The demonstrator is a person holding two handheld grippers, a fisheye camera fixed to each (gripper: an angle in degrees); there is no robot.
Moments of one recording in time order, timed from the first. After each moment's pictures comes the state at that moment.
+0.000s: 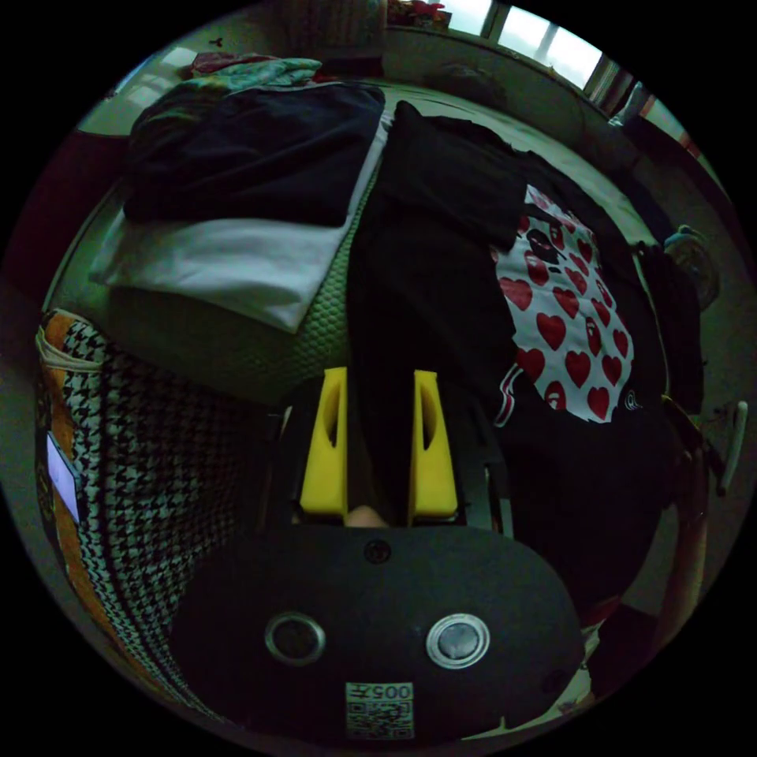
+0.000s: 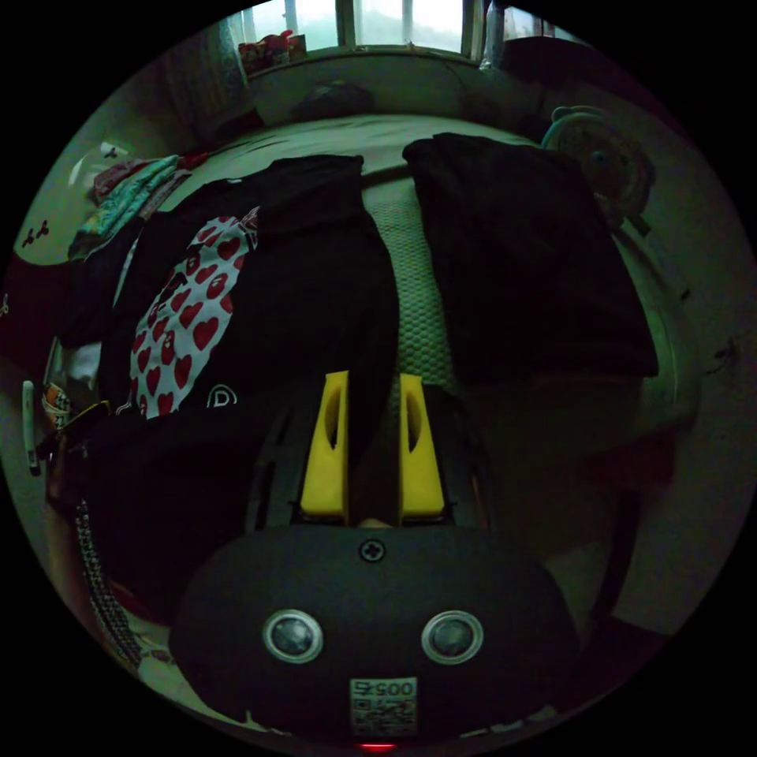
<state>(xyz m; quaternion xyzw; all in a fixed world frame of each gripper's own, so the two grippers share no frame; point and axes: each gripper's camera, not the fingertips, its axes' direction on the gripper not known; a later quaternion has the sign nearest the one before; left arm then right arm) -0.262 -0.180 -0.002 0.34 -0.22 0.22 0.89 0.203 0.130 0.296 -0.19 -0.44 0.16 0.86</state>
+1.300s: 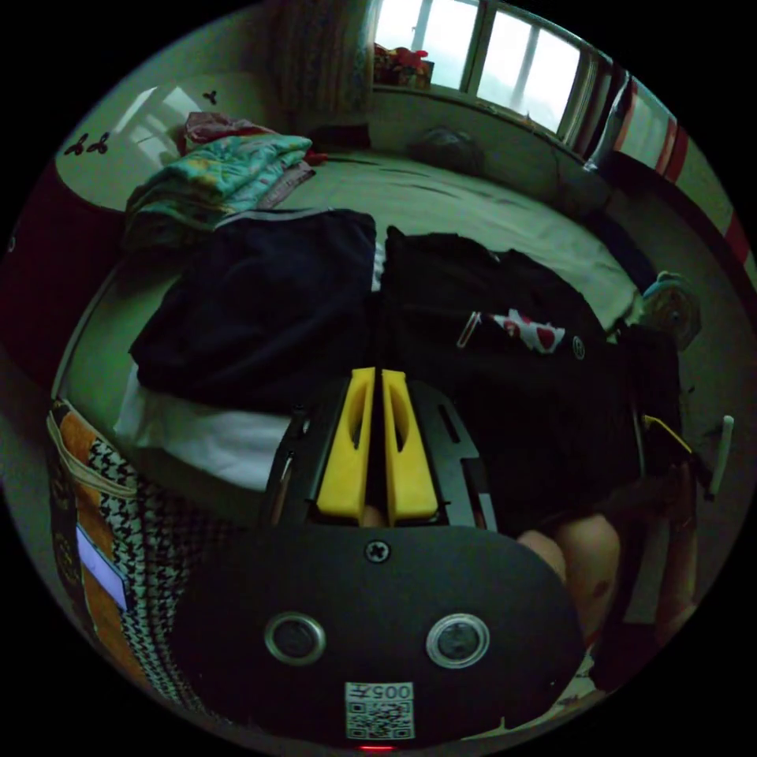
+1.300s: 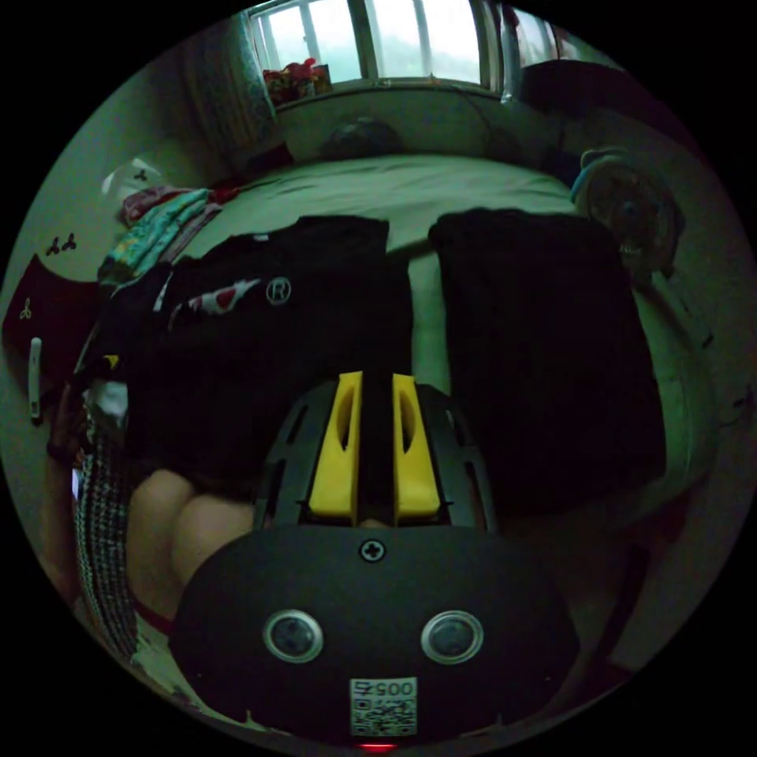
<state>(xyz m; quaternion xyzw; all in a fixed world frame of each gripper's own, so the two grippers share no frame) -0.254 -0.173 -0.089 0.42 -0.20 0.29 0.83 0.210 0.179 0.289 -0.13 -0.47 0.18 0.85</state>
